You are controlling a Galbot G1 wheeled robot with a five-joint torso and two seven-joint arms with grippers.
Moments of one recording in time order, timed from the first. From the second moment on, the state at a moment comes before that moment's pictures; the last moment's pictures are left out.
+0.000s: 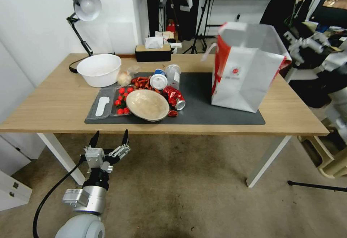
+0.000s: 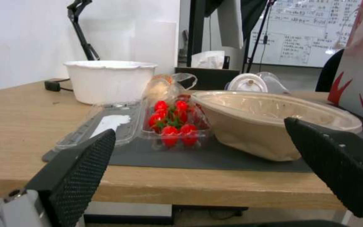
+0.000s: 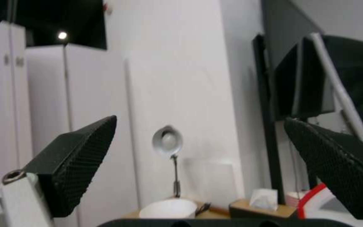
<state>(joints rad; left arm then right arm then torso) 1.71 -1.51 -0.60 -2.20 -0.22 -0.11 0.07 -1.23 0.59 0.78 2.19 1.39 0.05 -0.36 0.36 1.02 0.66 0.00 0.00</state>
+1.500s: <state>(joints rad) 1.71 -1.51 -0.60 -2.19 -0.22 -0.12 0.07 -1.79 1.17 0.63 2.20 0.28 0.24 0.12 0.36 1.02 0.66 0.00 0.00</state>
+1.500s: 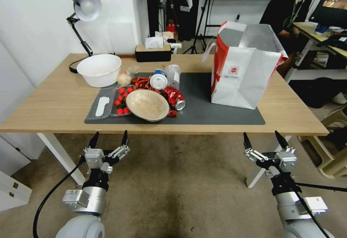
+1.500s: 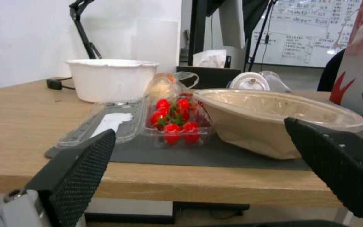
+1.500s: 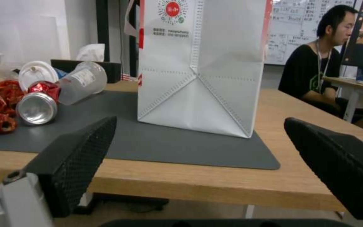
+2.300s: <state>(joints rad) 1.71 -1.51 -0.60 -2.20 -0.23 -0.12 0.06 -1.77 1.19 0.59 2.16 0.28 0.24 0.12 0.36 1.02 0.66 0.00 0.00</state>
